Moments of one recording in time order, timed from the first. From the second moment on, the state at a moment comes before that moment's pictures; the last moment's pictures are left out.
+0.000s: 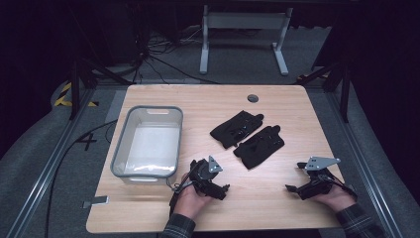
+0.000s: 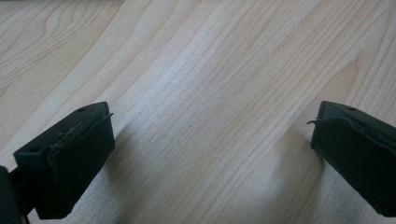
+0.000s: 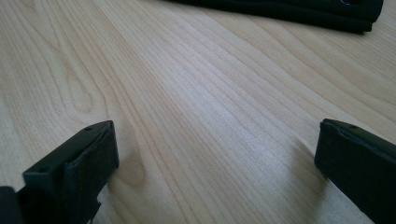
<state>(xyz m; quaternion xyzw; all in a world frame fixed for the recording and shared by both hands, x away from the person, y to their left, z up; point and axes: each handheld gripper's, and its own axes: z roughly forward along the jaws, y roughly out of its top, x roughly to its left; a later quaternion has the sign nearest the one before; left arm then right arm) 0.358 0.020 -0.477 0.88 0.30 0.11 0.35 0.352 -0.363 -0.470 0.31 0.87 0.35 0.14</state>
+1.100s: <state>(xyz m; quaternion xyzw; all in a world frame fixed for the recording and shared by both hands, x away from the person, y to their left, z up) 0.358 0.019 -0.477 0.88 0.29 0.11 0.35 0.375 -0.338 -0.437 0.27 0.87 0.40 0.11</state>
